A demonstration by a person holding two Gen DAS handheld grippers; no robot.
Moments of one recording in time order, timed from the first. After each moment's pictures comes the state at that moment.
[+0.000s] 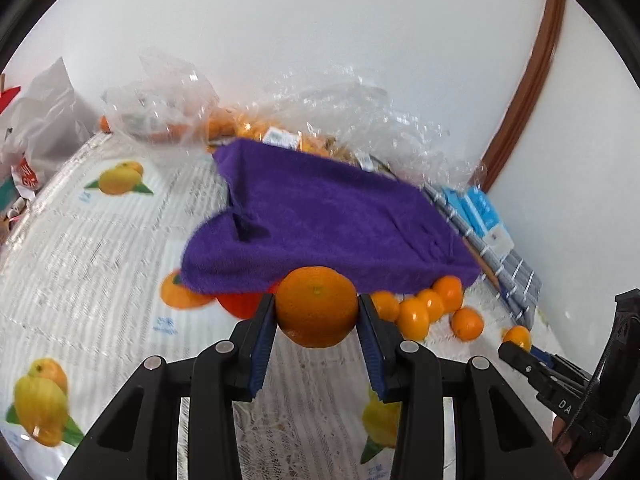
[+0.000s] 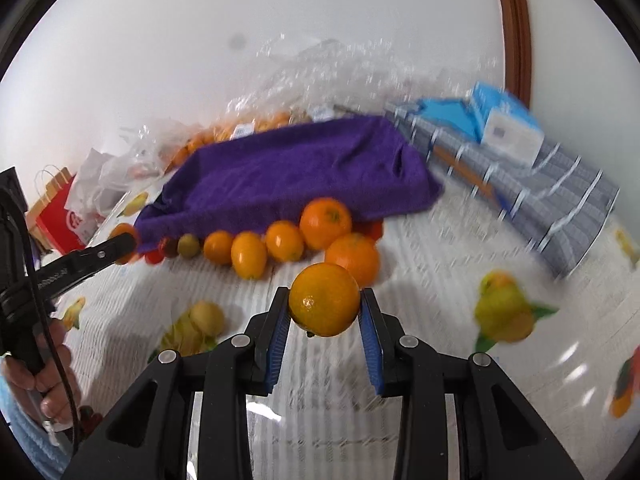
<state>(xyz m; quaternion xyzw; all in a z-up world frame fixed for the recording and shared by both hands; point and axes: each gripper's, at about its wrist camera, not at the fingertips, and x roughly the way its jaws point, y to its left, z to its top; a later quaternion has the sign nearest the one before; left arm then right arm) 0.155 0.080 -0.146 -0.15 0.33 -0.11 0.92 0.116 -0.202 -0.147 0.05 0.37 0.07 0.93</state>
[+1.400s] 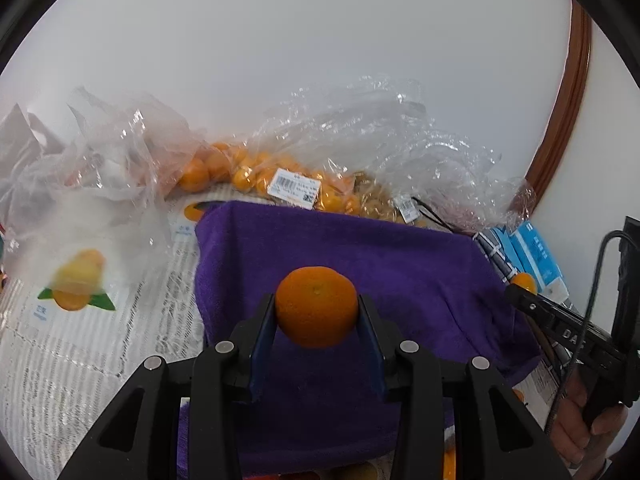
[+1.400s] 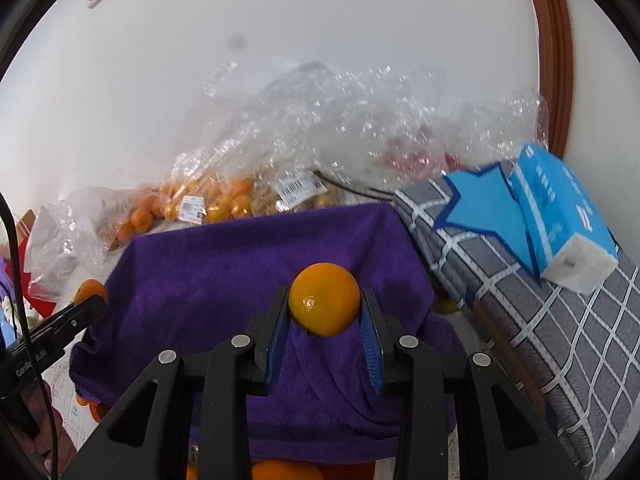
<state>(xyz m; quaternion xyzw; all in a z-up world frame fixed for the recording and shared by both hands) 0.286 0.066 -0.145 -0.12 0.33 -0.07 0.93 0.308 -0.208 -0.138 0.05 0.35 0.05 0.93</state>
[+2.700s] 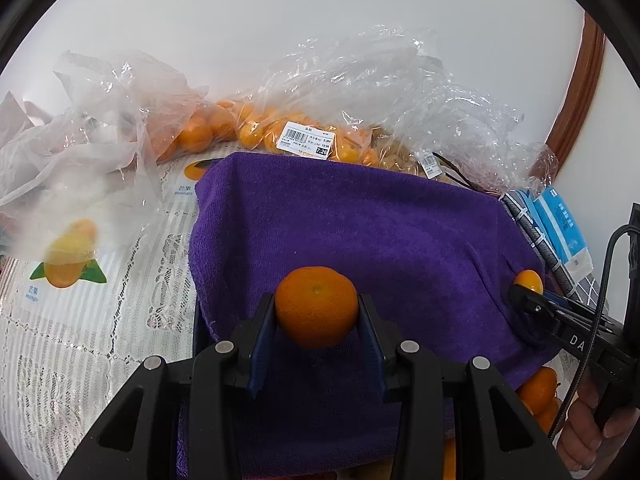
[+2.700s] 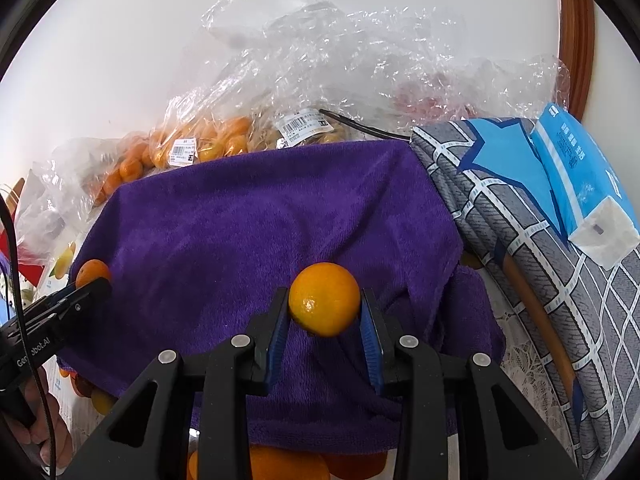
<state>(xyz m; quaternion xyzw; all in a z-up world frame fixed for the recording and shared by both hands) 0.298 0.059 -0.170 -0.09 0.39 -0.05 0.92 0.317 -0.193 -0.168 0.03 0.43 0.06 0.90</state>
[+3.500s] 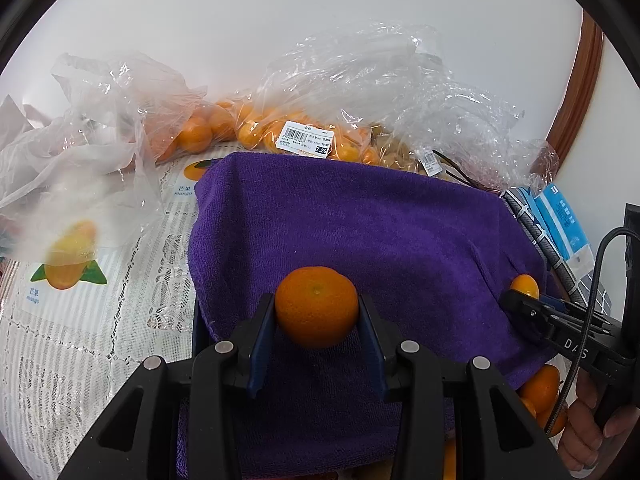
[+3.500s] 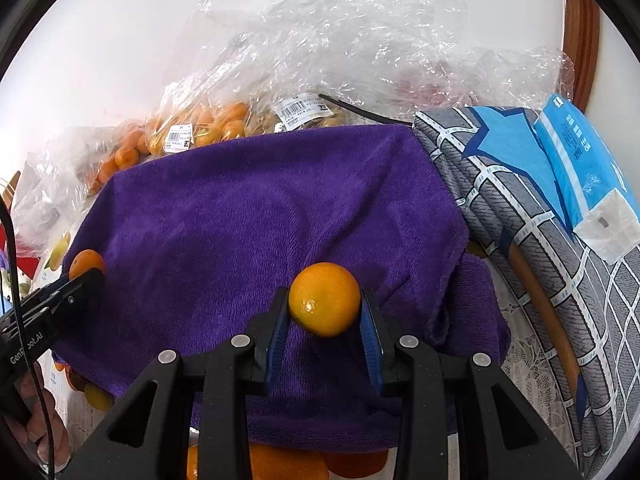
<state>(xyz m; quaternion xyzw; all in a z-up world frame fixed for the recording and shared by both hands) 0.299 0.059 -0.172 -0.09 0.39 -0.05 0.92 0.321 -0.190 -0.174 0.02 0.44 0.06 0.89</state>
